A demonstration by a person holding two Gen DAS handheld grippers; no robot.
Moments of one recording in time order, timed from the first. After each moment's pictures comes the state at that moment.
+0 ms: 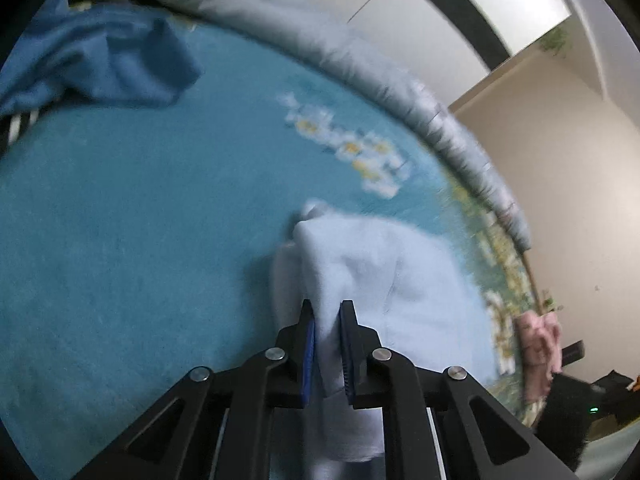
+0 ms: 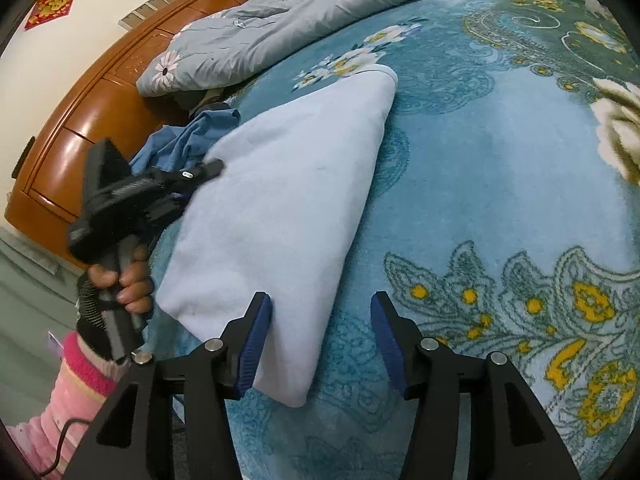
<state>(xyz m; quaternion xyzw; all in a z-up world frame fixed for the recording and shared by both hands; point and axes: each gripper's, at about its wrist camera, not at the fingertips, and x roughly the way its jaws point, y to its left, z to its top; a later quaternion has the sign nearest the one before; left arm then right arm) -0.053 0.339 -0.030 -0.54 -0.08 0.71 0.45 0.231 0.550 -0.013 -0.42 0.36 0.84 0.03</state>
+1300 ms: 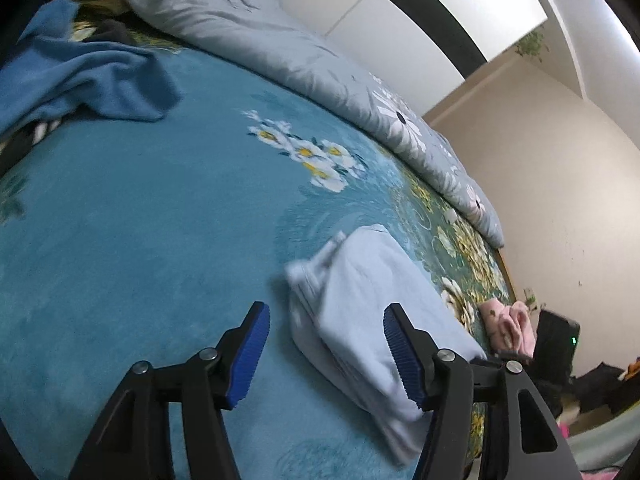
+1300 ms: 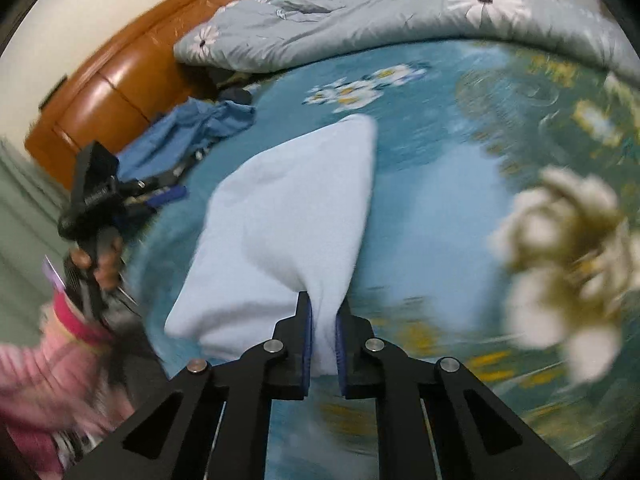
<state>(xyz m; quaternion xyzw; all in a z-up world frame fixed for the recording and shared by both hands) -0.002 0.321 0.024 -0.51 -0.09 0.71 0.48 0.274 0.649 0.042 -0.46 0.24 0.85 -0.02</state>
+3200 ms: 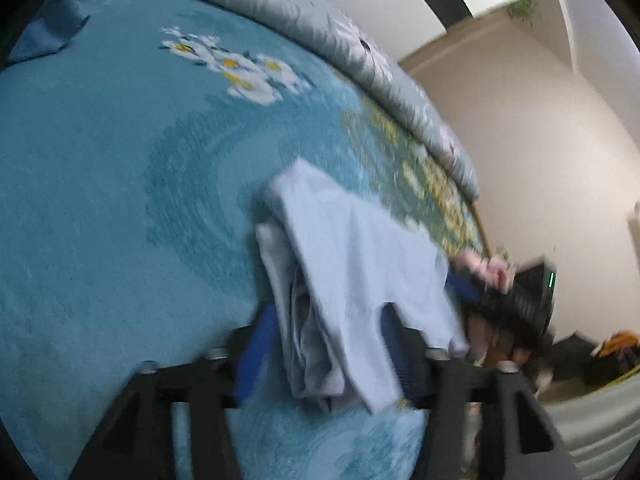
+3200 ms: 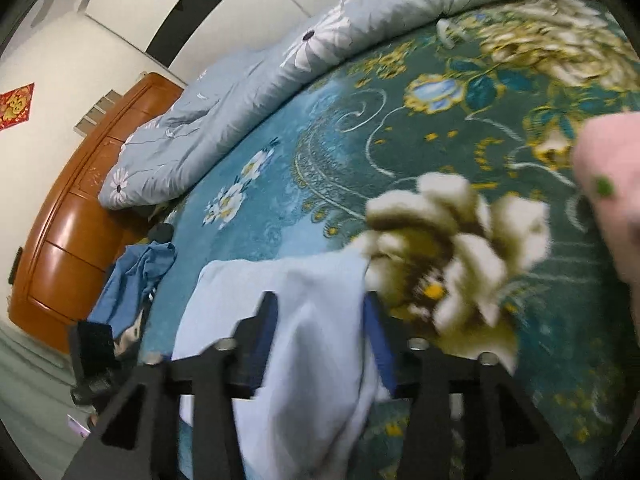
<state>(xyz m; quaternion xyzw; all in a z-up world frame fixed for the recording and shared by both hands) 0.049 0.396 -0.001 -0.58 -0.09 0.62 0.52 0.332 0.727 0.023 -0.33 0.42 0.83 0.15</state>
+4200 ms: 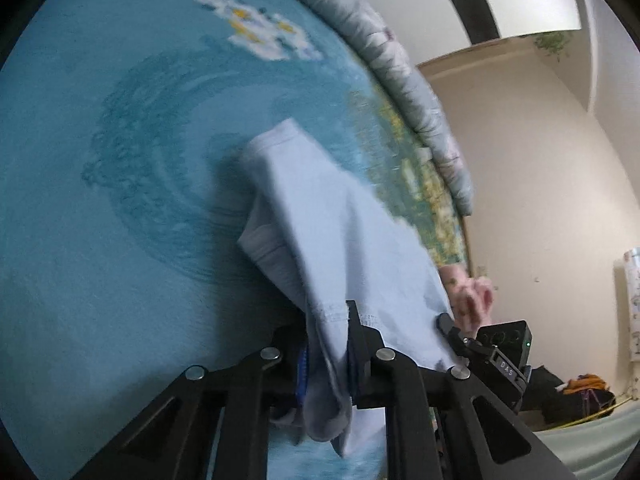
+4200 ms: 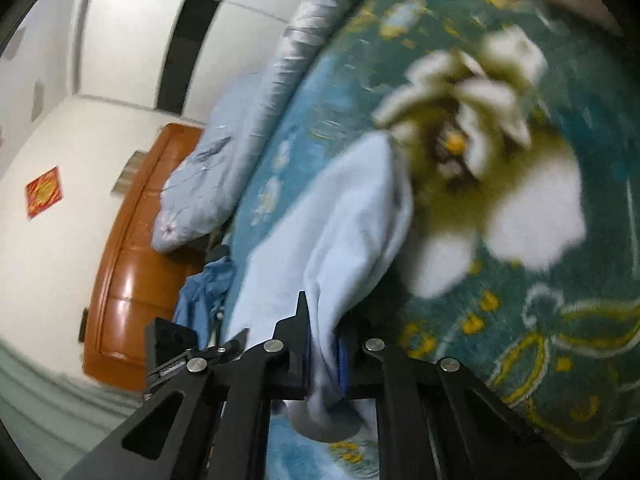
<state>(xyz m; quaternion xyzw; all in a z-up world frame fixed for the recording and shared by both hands) 0.076 0.425 -0.016 -0.62 -0.14 0.58 0.51 0.359 0.698 0.001 -0.23 0.55 0.80 0.08</state>
